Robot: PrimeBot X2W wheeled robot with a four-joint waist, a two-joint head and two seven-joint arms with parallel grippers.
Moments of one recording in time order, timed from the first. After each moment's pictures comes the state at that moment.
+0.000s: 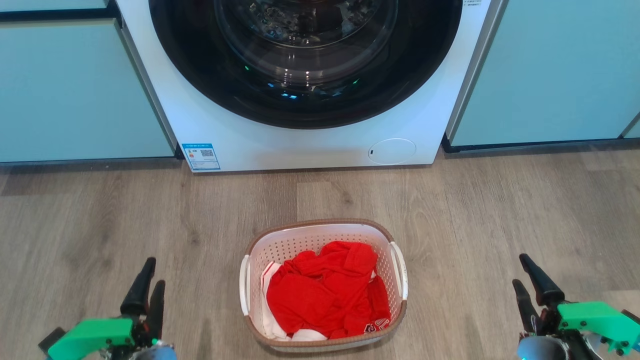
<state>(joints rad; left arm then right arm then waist) 0.03 0.03 0.07 0.35 -1.62 -0.12 0.10 0.00 -0.03 -0.13 0.35 1.62 0.12 0.10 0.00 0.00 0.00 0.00</state>
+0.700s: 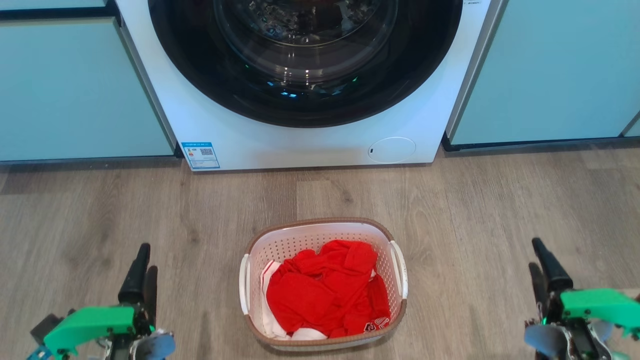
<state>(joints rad) 0.01 0.03 0.07 0.31 -1.55 -0.12 0.04 0.00 -0.03 -0.14 0.29 1.49 0.12 0.05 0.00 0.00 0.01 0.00</state>
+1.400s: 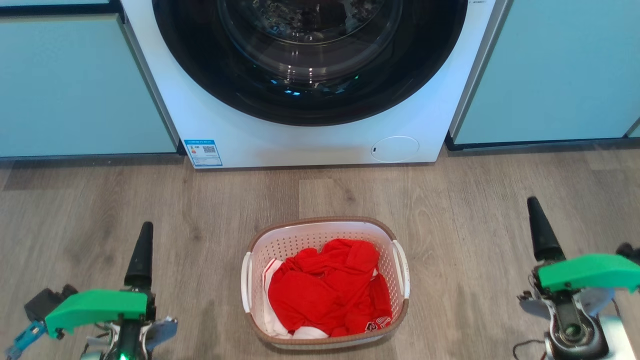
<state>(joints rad) -0.01 0.03 0.04 0.23 -1.33 -0.12 -0.02 -0.05 -0.03 -0.09 0.14 1.09 0.12 -0.02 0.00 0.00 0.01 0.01</state>
